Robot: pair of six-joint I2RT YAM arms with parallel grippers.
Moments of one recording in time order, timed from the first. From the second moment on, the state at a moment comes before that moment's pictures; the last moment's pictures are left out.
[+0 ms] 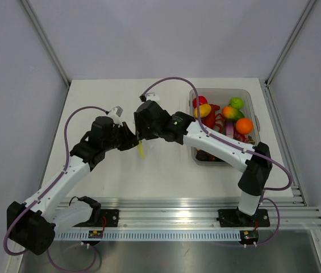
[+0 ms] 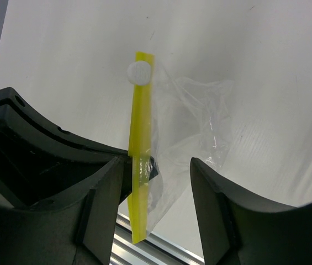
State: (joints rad) left arm -0.44 1.03 0.81 -0.35 0.25 -0.67; right arm 1.00 1.80 1.76 -0.68 0.24 0.64
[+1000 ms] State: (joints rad) left arm -0.45 1.08 0.81 -0.38 0.23 -0.61; right arm 1.01 1.81 1.54 -0.69 0.39 0.70
